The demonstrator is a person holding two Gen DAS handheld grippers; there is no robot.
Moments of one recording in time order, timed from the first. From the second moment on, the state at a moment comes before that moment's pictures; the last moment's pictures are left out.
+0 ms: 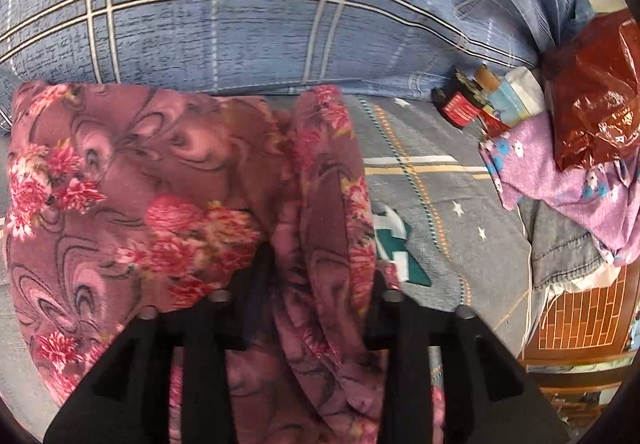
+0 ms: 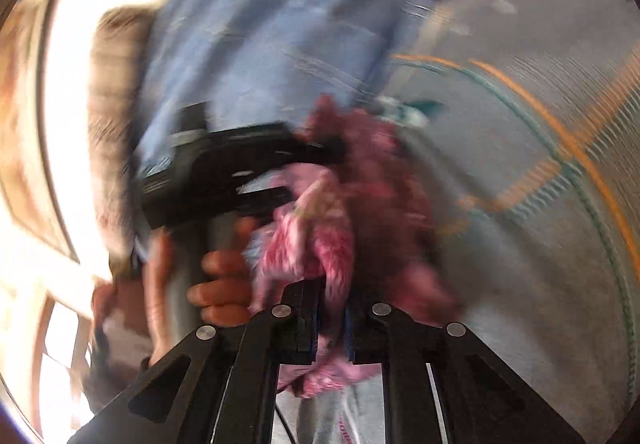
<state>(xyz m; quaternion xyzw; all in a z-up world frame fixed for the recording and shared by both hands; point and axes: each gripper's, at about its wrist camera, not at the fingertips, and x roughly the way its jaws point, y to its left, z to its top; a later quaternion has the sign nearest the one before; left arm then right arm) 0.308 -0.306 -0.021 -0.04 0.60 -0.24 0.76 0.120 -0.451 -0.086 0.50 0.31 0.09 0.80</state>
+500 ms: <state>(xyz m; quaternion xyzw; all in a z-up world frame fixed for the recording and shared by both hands) 0.295 -0.132 0.016 -0.21 0.55 -0.22 0.78 0.126 -0.467 0.010 0.39 0.19 0.04 0.90</state>
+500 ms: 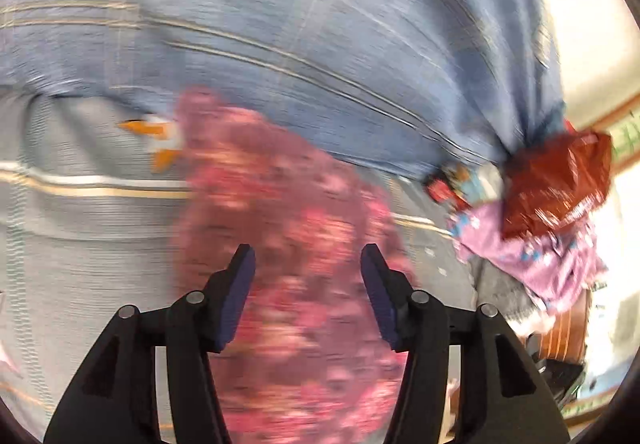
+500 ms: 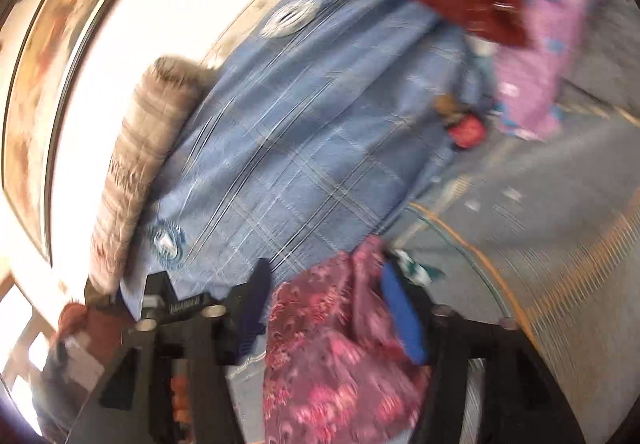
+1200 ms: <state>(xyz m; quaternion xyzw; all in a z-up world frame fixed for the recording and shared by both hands) 0.302 -0.091 -0.026 -0.26 0.54 -0.15 0.79 0.290 -0.398 -0.056 0.26 0.39 0.09 0.88</state>
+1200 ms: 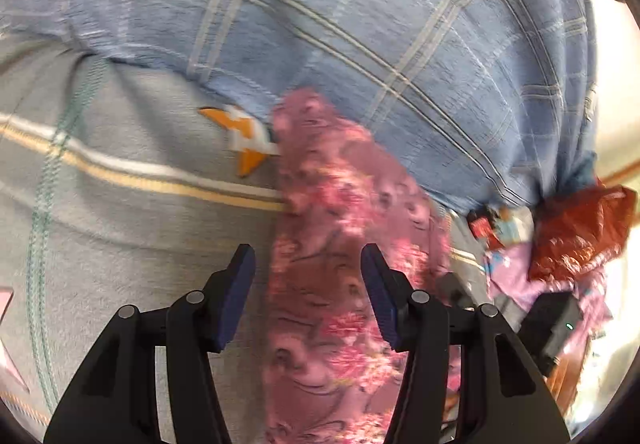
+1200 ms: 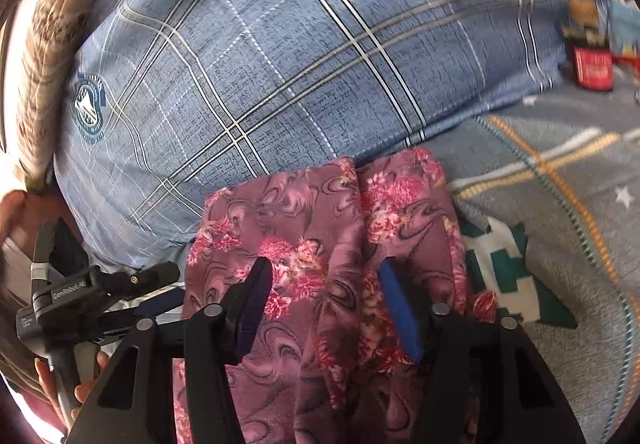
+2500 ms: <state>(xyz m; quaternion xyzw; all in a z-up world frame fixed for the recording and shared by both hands) 0.204 -0.148 -0.019 -0.16 0.55 -0.19 0.80 0.209 -0.461 -0.058 0.34 0.39 0.15 0.84</state>
